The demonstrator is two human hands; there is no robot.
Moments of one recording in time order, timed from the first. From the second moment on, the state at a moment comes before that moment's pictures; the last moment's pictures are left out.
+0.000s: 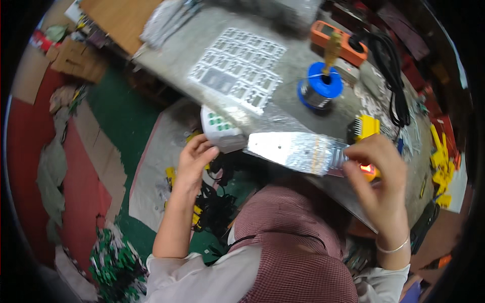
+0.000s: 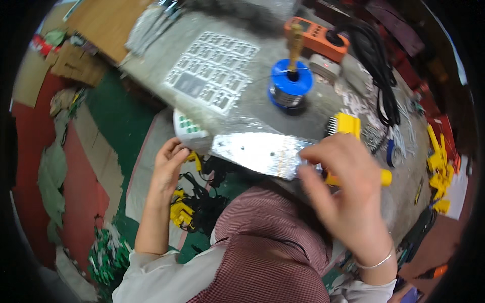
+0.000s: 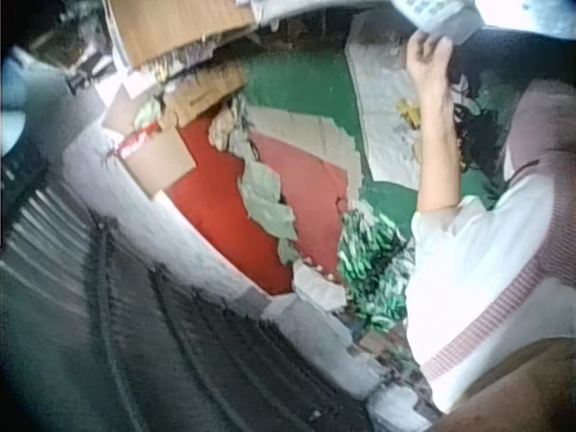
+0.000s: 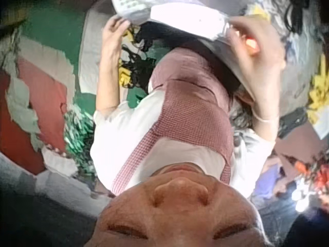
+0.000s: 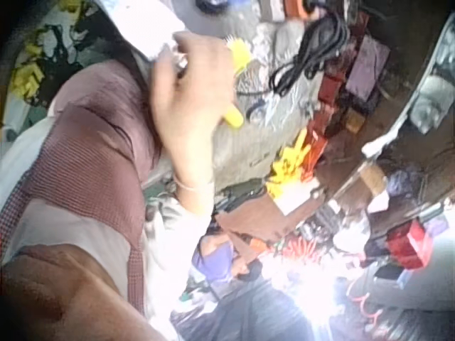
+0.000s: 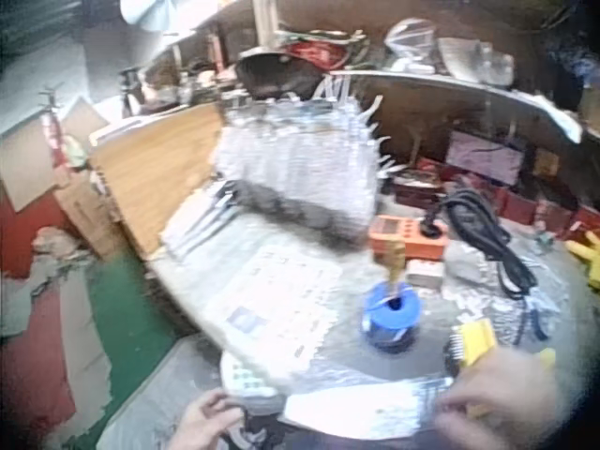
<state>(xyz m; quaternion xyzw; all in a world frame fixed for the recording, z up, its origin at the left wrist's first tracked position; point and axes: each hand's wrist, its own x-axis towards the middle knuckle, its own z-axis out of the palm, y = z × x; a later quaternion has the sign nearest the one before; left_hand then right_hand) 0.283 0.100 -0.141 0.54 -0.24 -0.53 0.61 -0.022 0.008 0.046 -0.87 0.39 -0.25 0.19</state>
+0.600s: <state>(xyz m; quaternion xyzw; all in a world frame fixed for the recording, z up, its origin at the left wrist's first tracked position) 0.294 0.079 -0.129 0.64 -0.37 -0.33 0.59 0.172 -0.003 -0.058 -0.95 0.25 -0.19 0.07</state>
